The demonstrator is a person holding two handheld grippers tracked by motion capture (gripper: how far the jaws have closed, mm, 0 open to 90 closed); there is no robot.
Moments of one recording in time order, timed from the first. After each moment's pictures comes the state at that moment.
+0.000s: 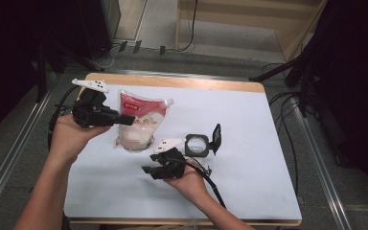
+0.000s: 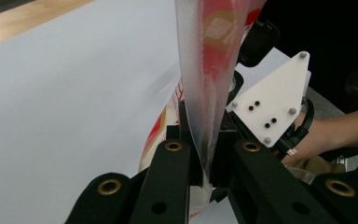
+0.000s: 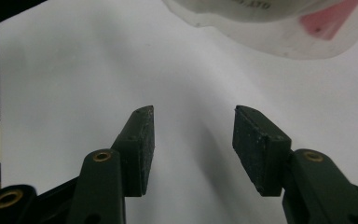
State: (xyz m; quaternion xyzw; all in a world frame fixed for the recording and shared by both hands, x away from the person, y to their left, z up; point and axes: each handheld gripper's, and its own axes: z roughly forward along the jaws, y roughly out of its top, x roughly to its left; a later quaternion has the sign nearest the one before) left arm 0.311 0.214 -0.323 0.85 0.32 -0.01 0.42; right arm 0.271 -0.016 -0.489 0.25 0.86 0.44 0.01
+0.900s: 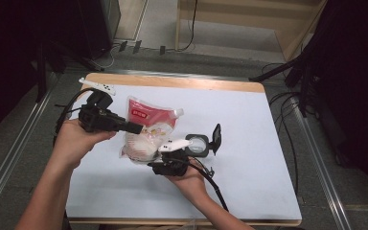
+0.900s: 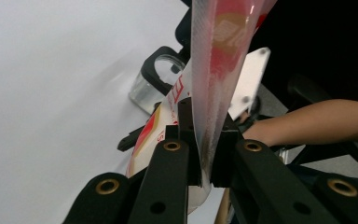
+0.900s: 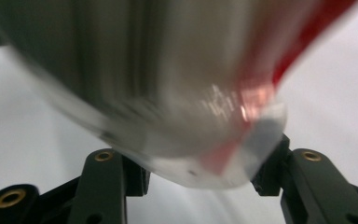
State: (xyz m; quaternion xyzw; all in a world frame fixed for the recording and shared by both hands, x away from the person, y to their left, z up) left arm 0.304 0.199 -0.321 0.84 0.33 -0.10 0.42; right arm 0.271 -0.024 -0.489 0.27 0.83 0.49 0.07
